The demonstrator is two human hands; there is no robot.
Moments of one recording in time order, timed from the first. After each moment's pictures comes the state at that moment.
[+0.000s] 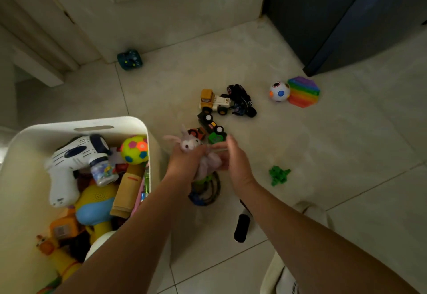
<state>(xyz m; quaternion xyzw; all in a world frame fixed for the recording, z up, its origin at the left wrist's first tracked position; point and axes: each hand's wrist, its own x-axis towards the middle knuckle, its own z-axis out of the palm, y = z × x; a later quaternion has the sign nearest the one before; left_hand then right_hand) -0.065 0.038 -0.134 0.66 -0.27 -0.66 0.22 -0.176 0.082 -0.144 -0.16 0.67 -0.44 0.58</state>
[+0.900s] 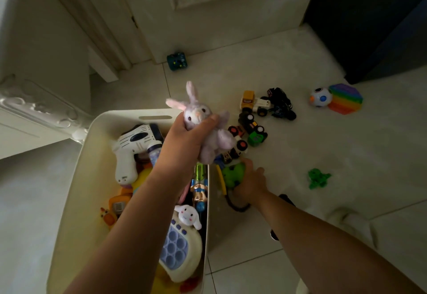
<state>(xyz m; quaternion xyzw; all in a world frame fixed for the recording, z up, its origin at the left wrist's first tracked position) 0.026 0.042 -0.020 0.49 -0.37 -0.70 0.36 -0.117 0.102 -0.214 -0.40 0.78 -0.08 0.47</state>
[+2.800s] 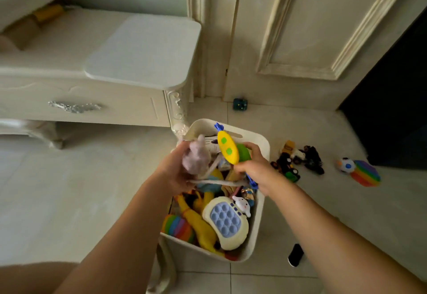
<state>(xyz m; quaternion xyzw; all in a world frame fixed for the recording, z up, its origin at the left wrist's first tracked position) 0.220 0.117 -0.005 0.56 -0.14 -0.71 0.39 0.017 0.101 0.010 -0.45 0.63 -0.25 0.59</state>
